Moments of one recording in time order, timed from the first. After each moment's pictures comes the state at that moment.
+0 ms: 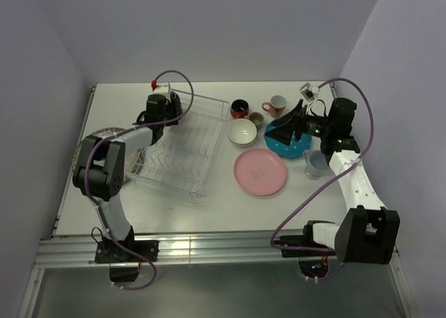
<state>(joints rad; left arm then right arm) -0.28 1.86 1.14 0.23 -0.18 -0.17 -0.11 1.19 0.89 0.04 -1.24 0.20</state>
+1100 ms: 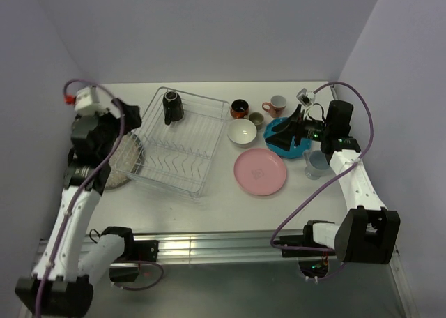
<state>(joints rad) -0.16 0.97 0.98 -0.15 -0.08 -0.35 -0.11 1.19 0.91 -0.16 -1.23 0.00</state>
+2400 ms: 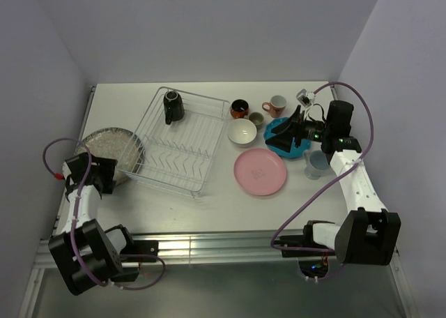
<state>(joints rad) 0.46 1.04 0.47 -0.27 0.10 -1.04 -0.10 1.18 0.92 -0.21 -1.25 -0.02</state>
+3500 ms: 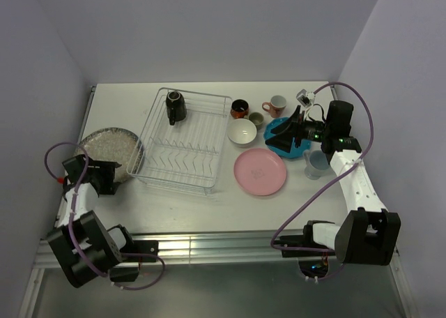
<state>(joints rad) 0.52 1.08 0.46 -0.28 0.26 -1.04 -0.10 1.18 0.92 -0.22 -1.26 -0.02</state>
